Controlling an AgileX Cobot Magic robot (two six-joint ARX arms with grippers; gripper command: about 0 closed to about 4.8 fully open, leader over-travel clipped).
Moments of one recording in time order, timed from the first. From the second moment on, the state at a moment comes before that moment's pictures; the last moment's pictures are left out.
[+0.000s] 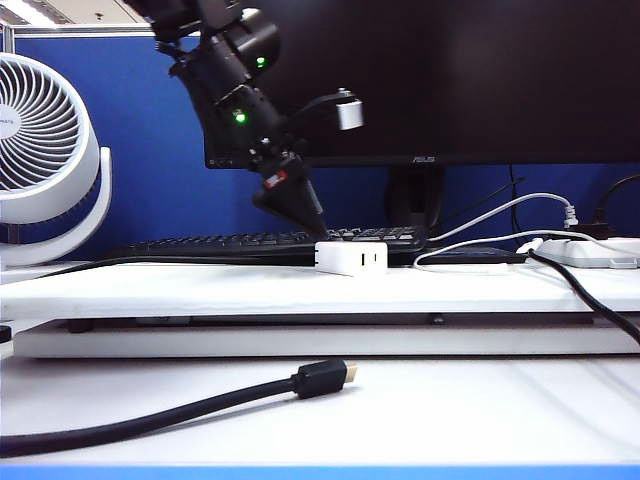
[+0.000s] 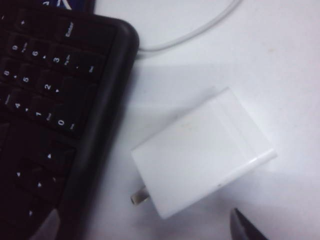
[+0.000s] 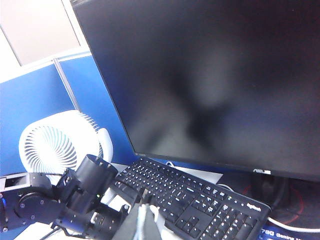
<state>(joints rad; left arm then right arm) -0.51 2.02 1.74 -0.60 0.36 1.04 0.30 0.86 1.12 -0.20 -0.24 0.27</state>
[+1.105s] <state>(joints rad) -0.58 2.08 1.74 -0.68 0.36 0.93 0.30 0.86 1.12 -0.16 -0.24 0.27</state>
